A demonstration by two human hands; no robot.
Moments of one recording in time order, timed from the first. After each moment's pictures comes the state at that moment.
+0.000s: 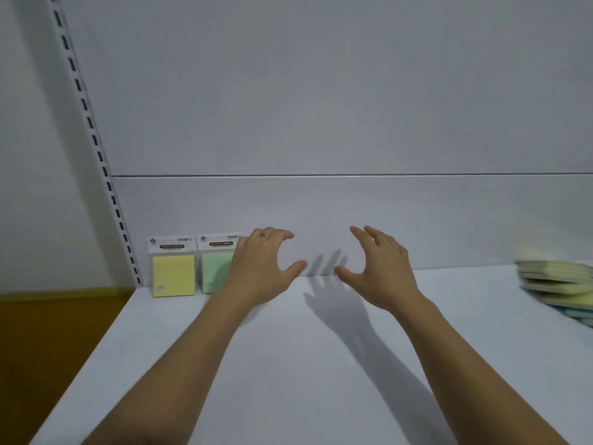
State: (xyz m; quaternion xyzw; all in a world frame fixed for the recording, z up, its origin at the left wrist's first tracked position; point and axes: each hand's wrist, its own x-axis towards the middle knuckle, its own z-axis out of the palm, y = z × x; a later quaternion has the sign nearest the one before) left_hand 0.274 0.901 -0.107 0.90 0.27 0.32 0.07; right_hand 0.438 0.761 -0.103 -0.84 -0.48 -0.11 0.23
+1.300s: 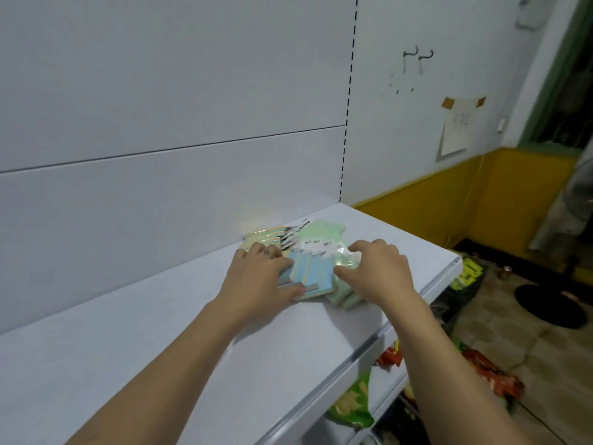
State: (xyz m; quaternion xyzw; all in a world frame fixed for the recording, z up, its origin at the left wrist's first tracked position) left_hand 0.685 0.577 -0.146 0.99 0.01 0.17 0.02; right_hand 0.744 0.385 -0.117 -0.97 -0.14 -0.07 0.17
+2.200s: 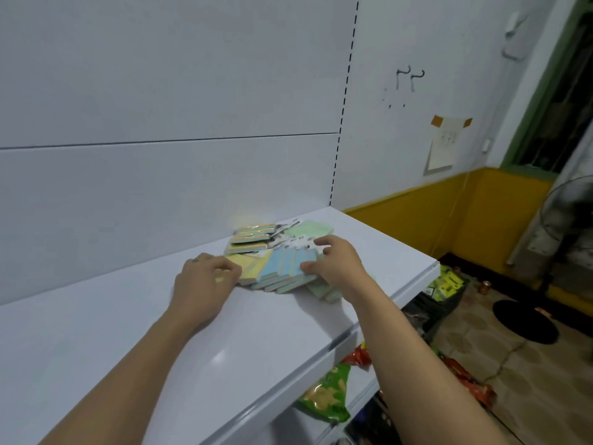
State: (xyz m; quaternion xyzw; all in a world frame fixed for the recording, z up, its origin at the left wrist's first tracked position) left_hand 0.649 0.616 -0.178 0.90 0.19 0.25 0.30; right_hand 0.749 0.410 -0.127 -0.87 -0.12 0.06 0.47
